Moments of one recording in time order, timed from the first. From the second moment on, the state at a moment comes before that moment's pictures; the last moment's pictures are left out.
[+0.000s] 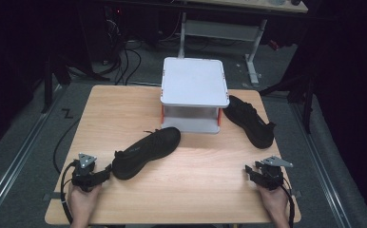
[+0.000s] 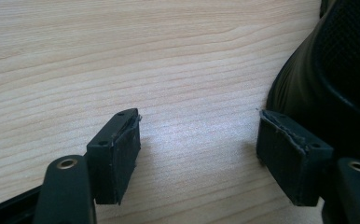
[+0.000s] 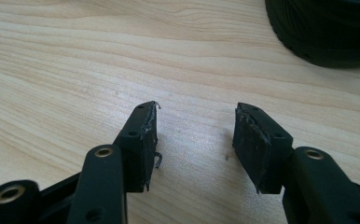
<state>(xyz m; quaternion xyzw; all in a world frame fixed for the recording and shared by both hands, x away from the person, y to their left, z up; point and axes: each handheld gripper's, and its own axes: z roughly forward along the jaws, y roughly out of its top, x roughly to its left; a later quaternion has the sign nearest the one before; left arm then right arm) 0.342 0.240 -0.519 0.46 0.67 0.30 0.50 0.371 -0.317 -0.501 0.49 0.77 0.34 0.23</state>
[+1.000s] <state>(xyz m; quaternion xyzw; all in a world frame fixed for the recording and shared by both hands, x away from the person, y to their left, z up) 0.340 0.242 -0.517 0.46 0.68 0.28 0.51 0.371 -0.316 -0.501 0.49 0.77 0.33 0.22</state>
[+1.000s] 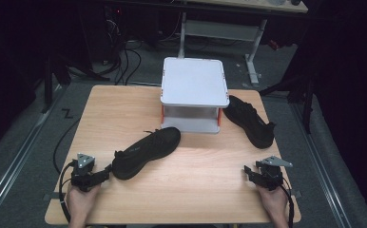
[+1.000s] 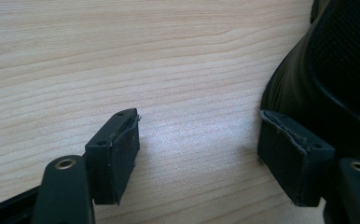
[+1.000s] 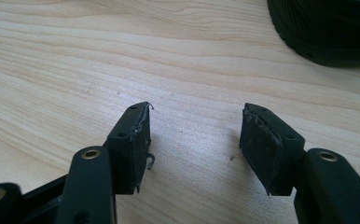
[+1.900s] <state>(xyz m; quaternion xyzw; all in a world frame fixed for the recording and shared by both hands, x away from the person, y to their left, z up) 0.323 0.239 -0.505 0.46 0.66 0.27 0.53 0.371 -0.316 -0.501 0.49 0.77 0.33 0.22</state>
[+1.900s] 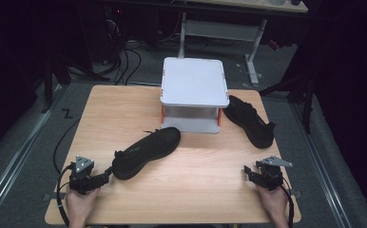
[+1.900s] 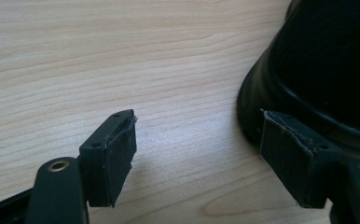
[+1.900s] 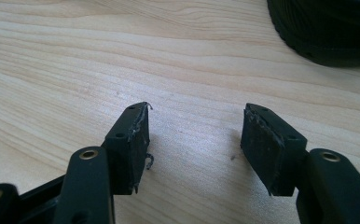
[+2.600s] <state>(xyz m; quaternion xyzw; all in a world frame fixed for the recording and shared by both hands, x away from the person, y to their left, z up) 0.298 0.208 -0.449 0.52 0.58 0.24 0.58 0.371 -0.316 -0.501 0.49 0.77 0.33 0.22</state>
